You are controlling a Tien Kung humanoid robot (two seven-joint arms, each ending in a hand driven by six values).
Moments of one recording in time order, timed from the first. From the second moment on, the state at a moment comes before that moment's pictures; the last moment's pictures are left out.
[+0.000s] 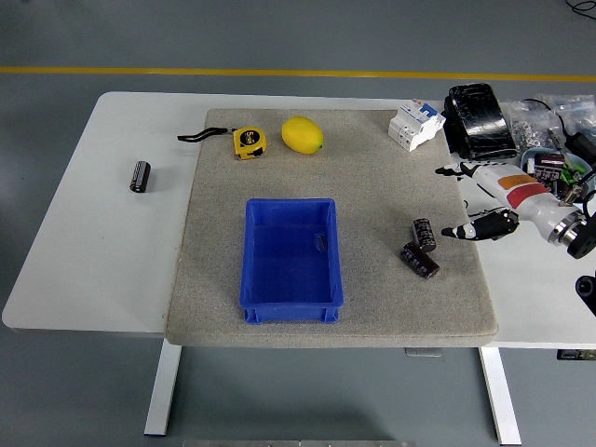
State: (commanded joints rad) left arm -0.16 0.07 -0.79 -0.18 1.16 0.14 0.17; right arm 0.50 -0.41 0.96 1.00 -2.08 -0.06 0.38
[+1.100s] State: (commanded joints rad) left arm -0.16 0.07 -0.81 -0.19 1.20 0.13 0.18; right arm 0.57 -0.32 0.88 0.79 -2.04 -0.12 0.41
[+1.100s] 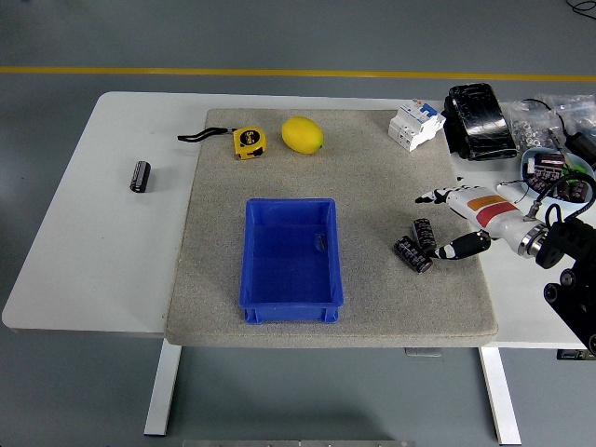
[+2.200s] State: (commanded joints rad) left arm -0.18 0.07 -0.80 -0.19 1.20 0.13 0.18; right arm 0.61 -0.27 0.82 0.69 -1.99 -0.16 0.44
